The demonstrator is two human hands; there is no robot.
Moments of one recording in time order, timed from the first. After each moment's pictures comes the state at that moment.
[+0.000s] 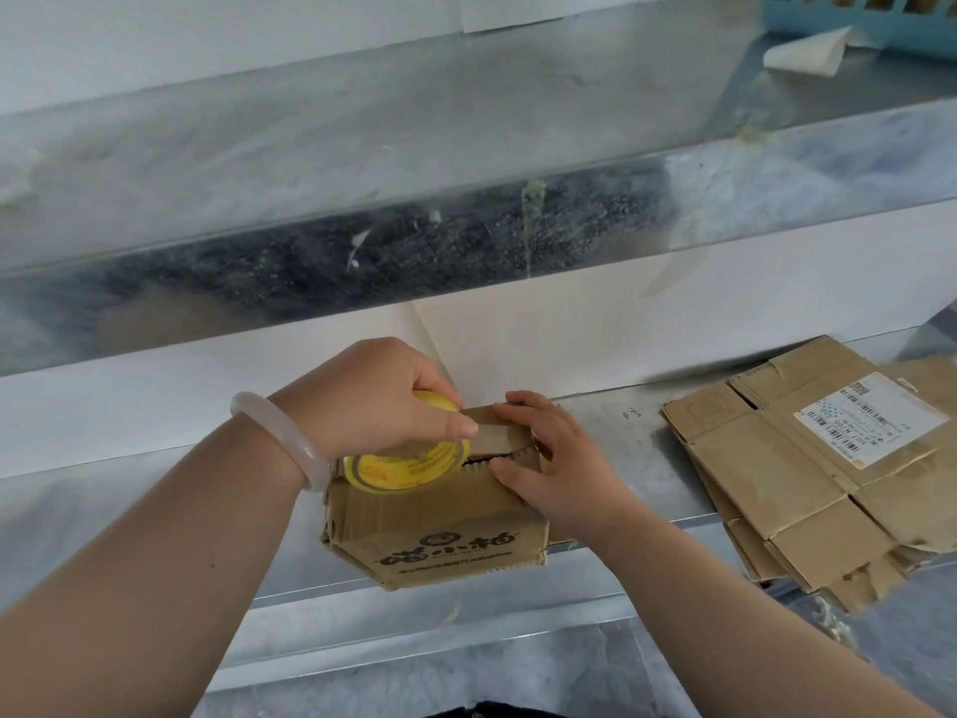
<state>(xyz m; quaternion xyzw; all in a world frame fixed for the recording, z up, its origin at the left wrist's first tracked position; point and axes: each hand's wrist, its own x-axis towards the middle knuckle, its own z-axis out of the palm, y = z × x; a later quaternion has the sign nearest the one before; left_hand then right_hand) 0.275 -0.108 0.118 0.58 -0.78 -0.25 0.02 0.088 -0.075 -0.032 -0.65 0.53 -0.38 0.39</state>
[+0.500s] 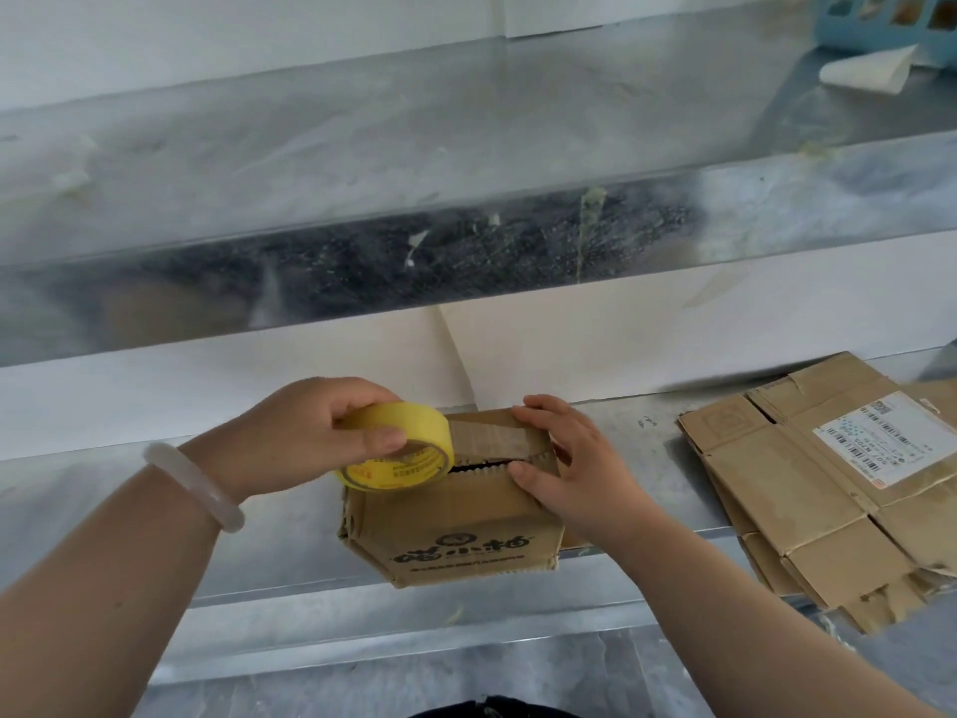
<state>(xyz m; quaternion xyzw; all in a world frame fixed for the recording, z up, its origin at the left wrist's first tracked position) 0.345 -0.089 0.102 0.56 -0.75 -0.34 0.11 0.085 -0.074 -0.026 -0.66 0.54 -0.35 0.39</state>
